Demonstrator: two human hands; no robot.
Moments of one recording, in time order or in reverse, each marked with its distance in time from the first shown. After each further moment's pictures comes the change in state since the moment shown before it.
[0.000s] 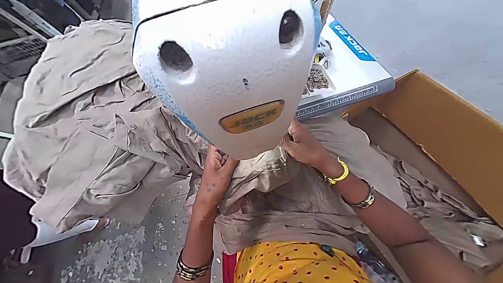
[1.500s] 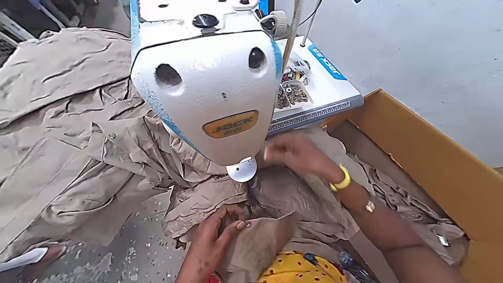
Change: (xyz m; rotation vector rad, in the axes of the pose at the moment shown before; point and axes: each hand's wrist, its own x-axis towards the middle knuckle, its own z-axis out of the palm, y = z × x) left_hand -0.096 -0.046 -0.018 0.380 -0.309 -0.007; right_hand -0.017 -0.008 -0.042 -0.254 -0.191 -0.144
